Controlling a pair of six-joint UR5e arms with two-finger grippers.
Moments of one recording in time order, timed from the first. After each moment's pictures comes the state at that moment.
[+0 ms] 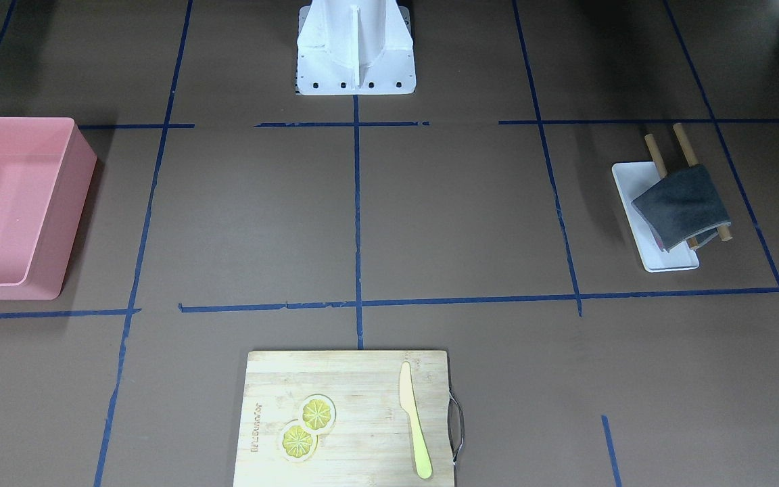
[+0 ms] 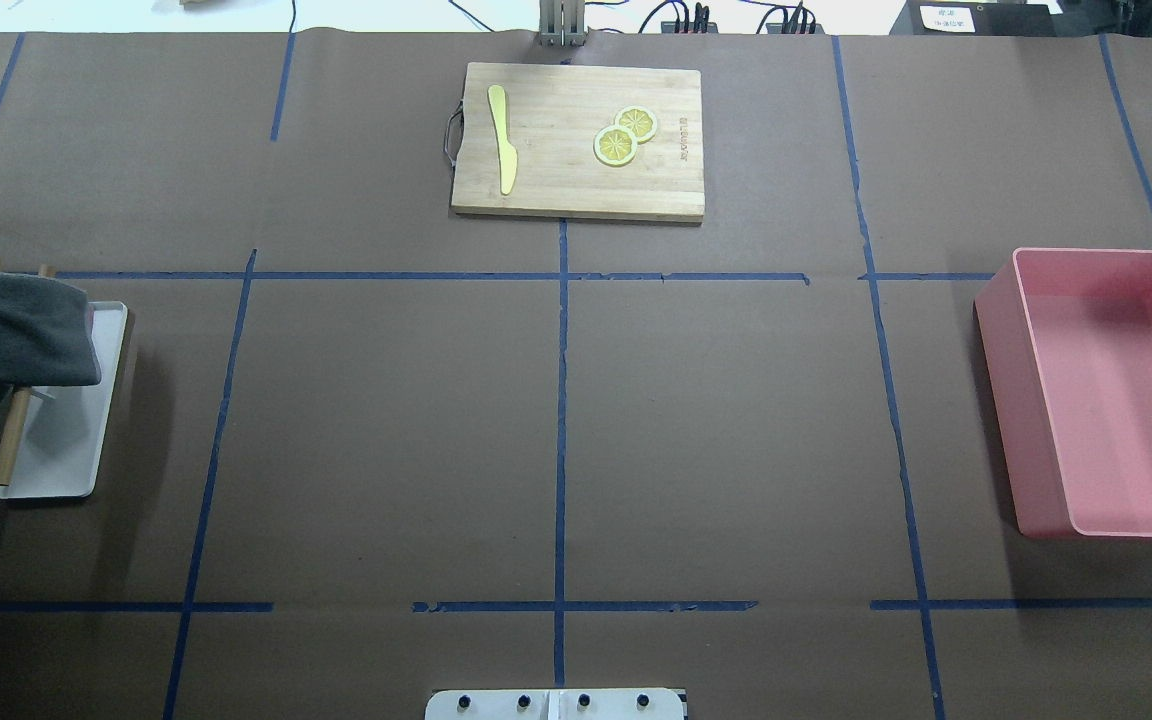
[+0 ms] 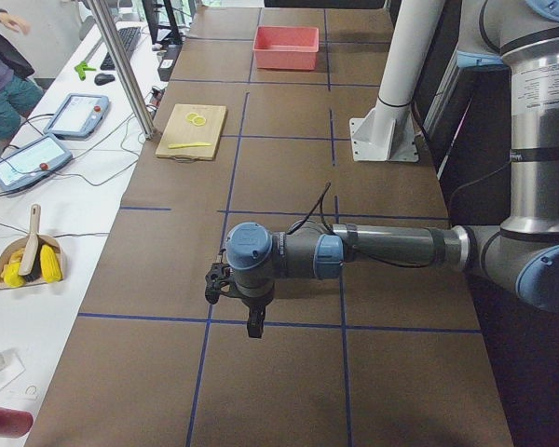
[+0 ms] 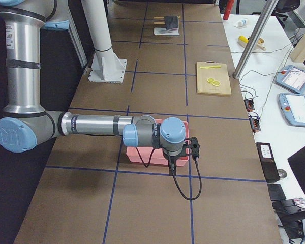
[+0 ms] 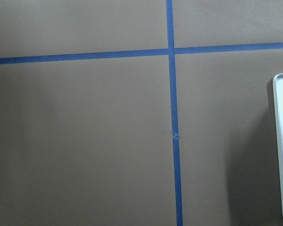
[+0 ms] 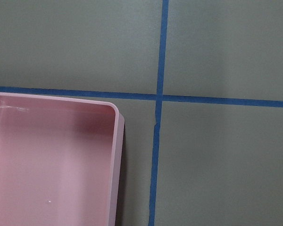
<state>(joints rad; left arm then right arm) -1.58 -1.45 -1.71 -1.53 -2.36 0.08 1.61 -1.64 1.66 -1.52 2.41 -0.03</state>
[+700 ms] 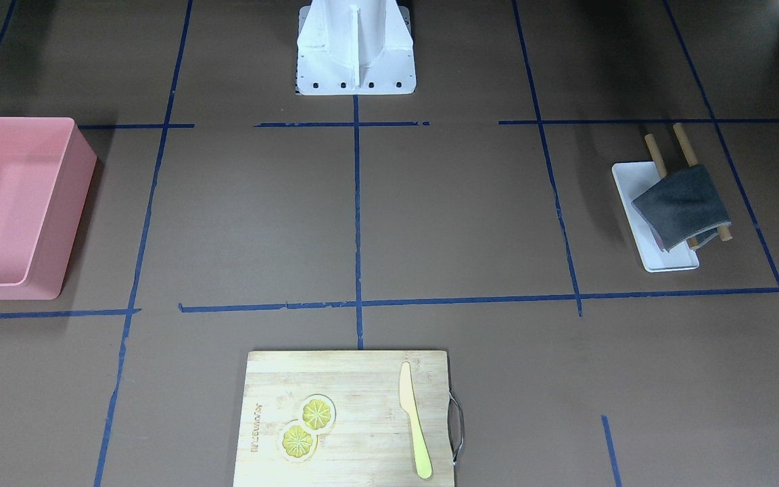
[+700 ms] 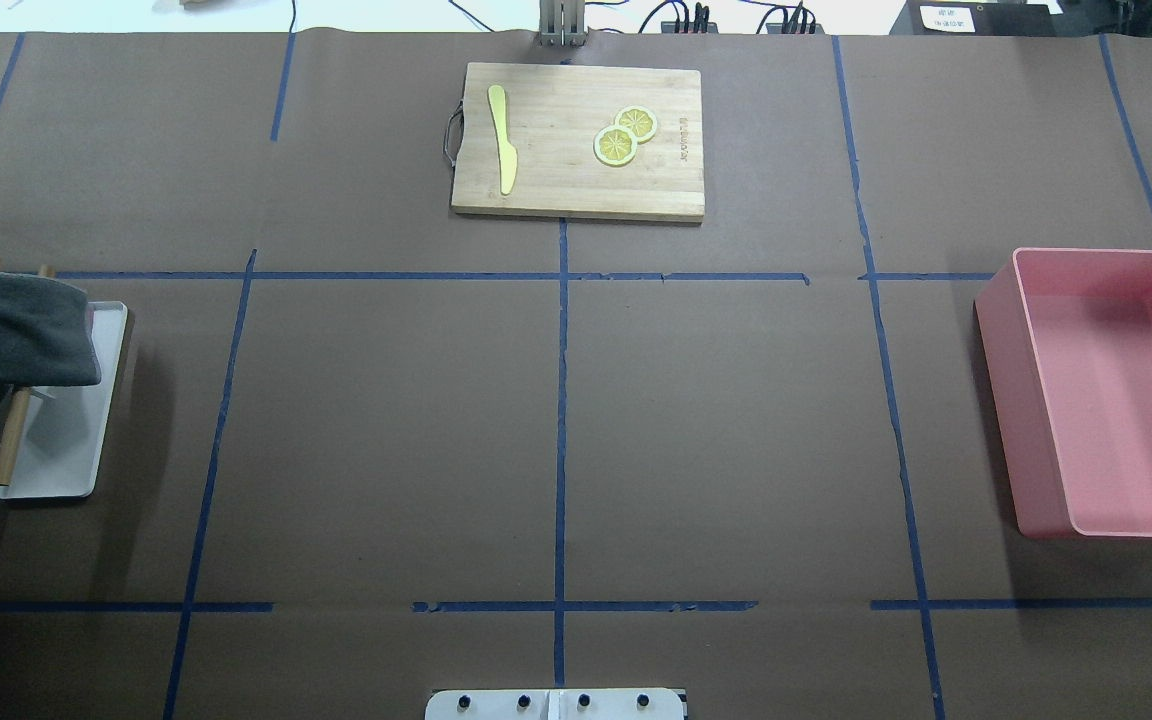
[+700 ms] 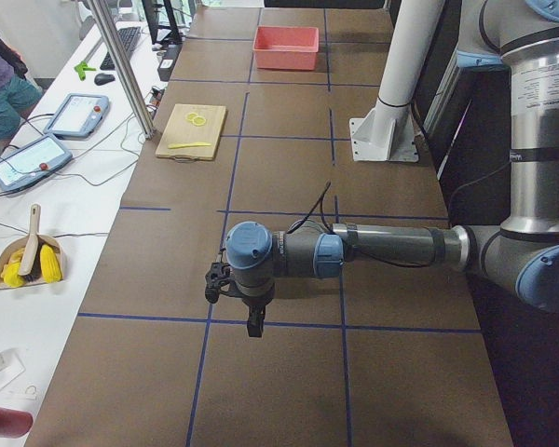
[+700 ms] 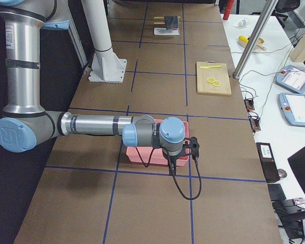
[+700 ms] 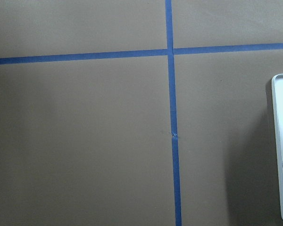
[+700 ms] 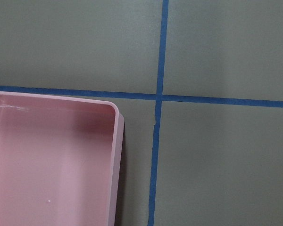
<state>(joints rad) -1.58 -1.45 -1.72 -1.53 -2.36 0.08 1.61 -1.64 1.67 -1.52 2.41 -0.03</state>
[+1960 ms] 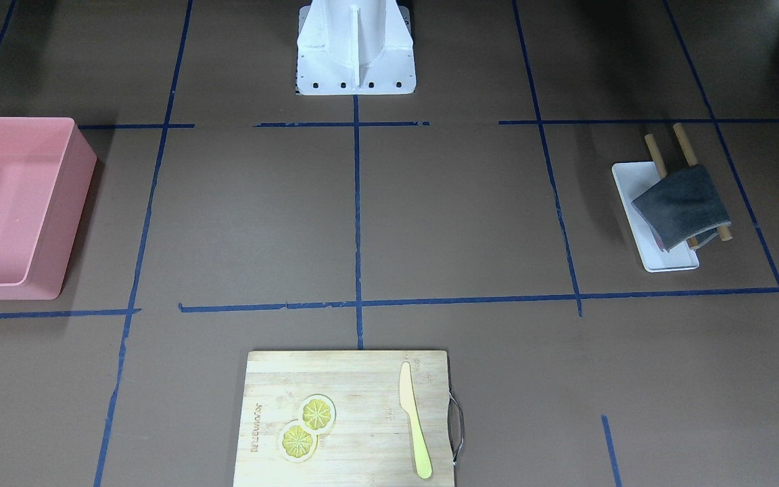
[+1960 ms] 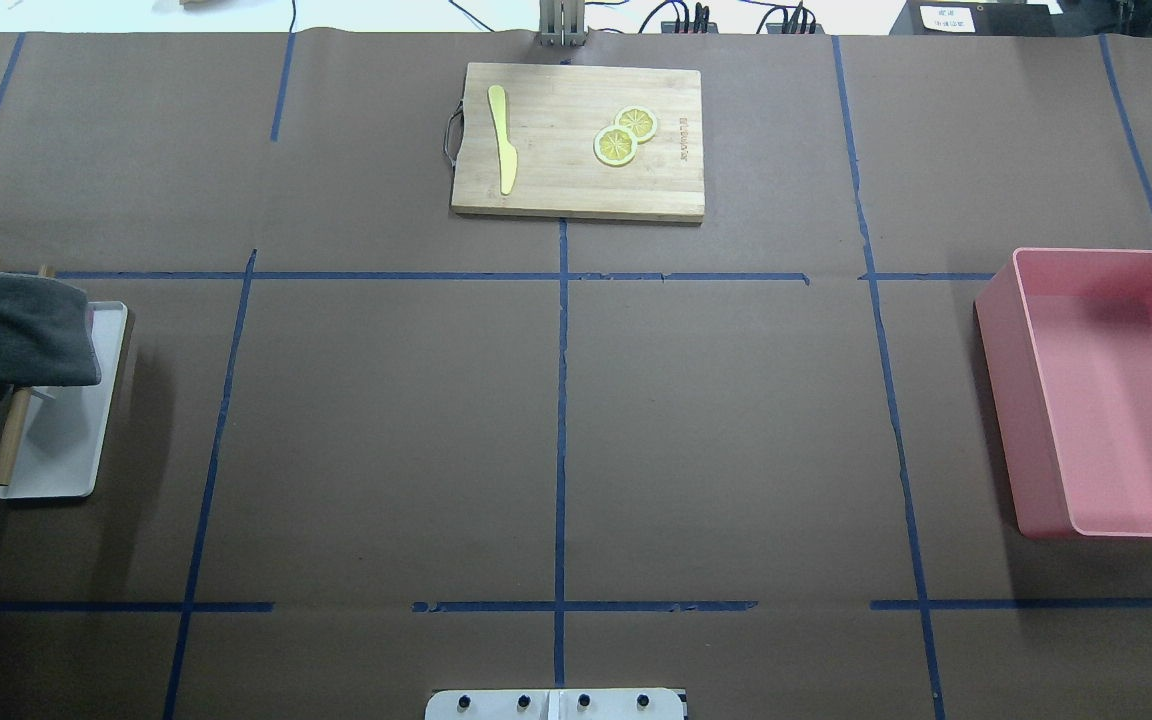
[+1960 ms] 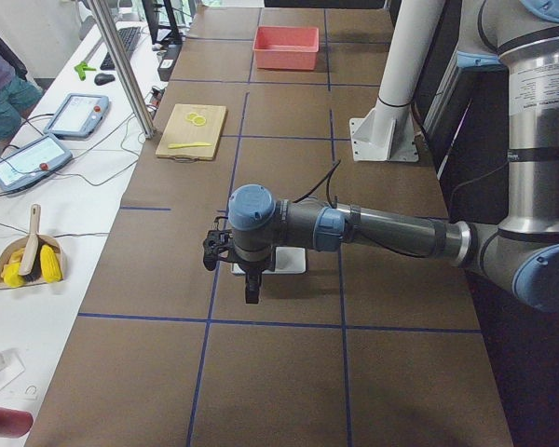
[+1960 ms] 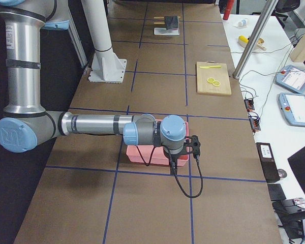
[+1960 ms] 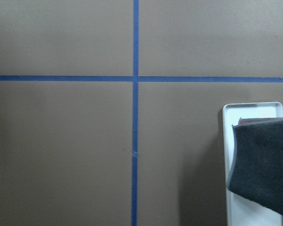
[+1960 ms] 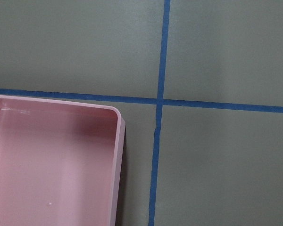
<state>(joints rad) -1.52 -1.46 -1.85 -1.54 -2.41 -0.16 1.61 -1.63 1.67 -1.52 2.40 -0.03</state>
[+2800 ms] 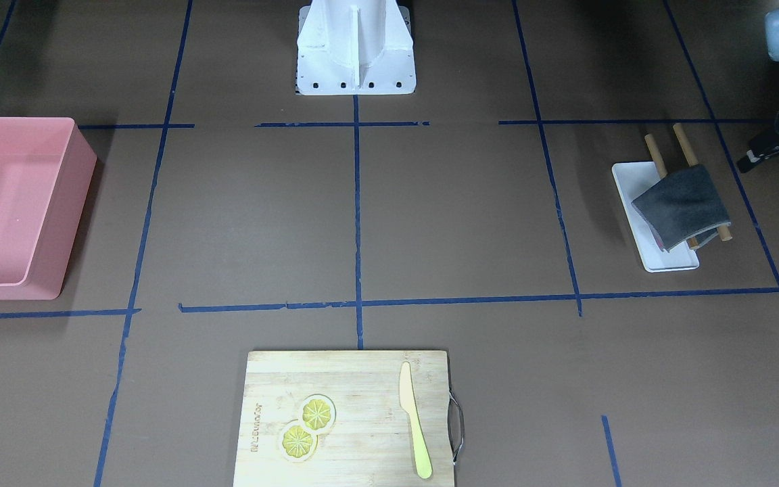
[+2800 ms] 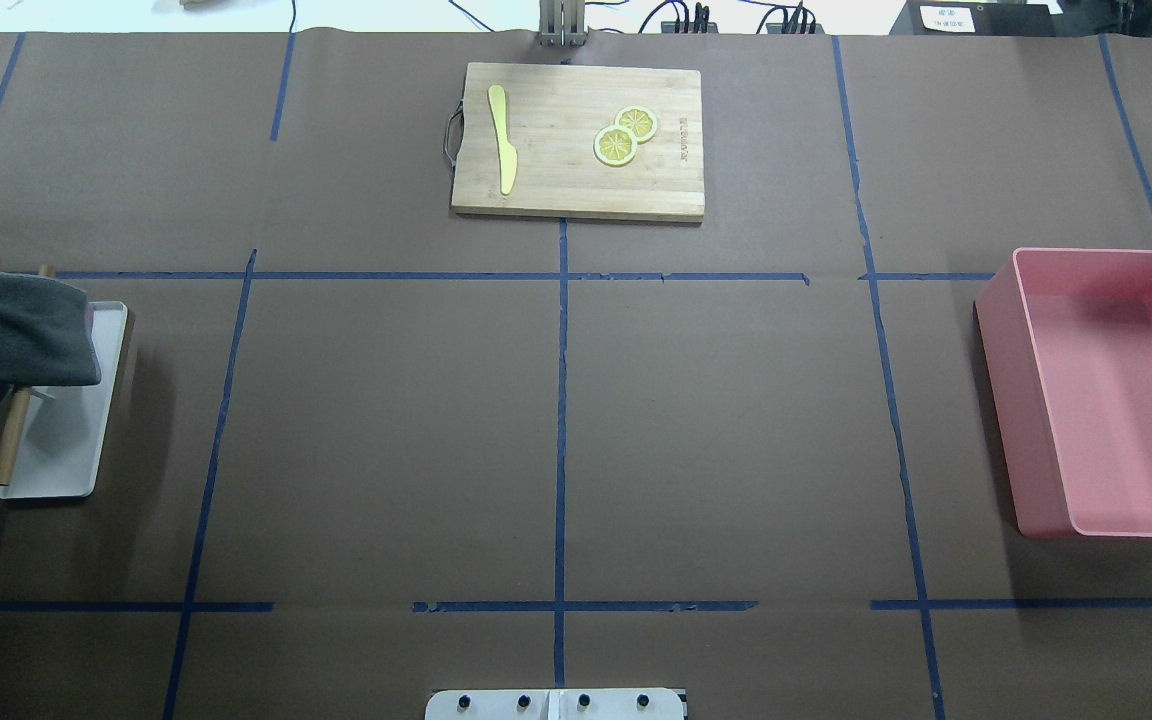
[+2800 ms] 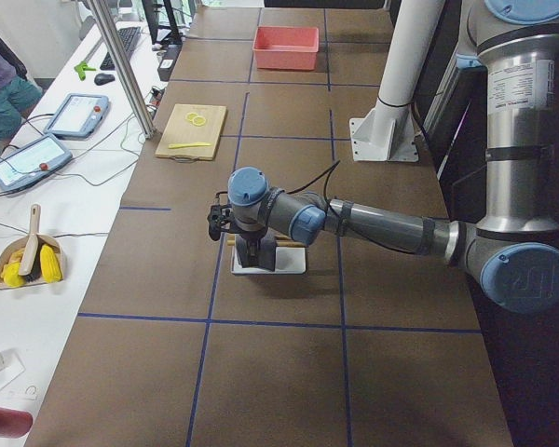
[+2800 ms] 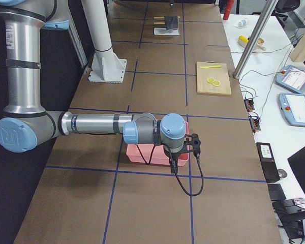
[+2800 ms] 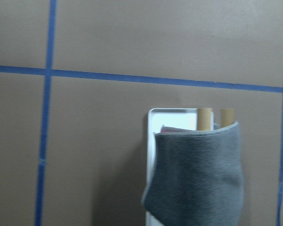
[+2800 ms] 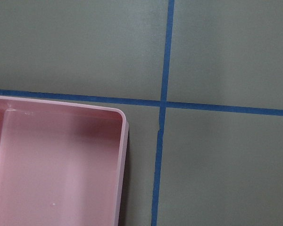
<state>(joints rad) -1.31 -1.48 -1.81 -1.87 -2.47 -0.58 1.61 -1.63 1.69 -1.52 2.41 -0.03</state>
